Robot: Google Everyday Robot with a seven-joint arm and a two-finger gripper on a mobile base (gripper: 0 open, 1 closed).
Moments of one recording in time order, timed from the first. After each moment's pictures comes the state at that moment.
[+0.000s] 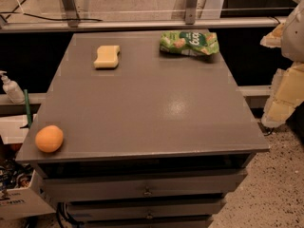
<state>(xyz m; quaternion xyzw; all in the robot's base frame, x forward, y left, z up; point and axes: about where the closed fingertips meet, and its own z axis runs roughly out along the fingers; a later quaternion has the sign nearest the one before) 0.438 -0.217 0.976 -0.60 0.78 -0.03 0.16</state>
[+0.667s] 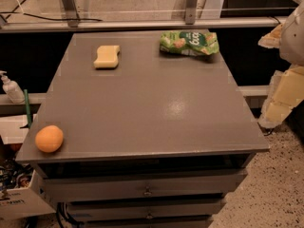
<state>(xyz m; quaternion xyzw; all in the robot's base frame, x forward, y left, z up) 0.441 -0.214 0.972 -0.61 0.78 -0.03 0.17</state>
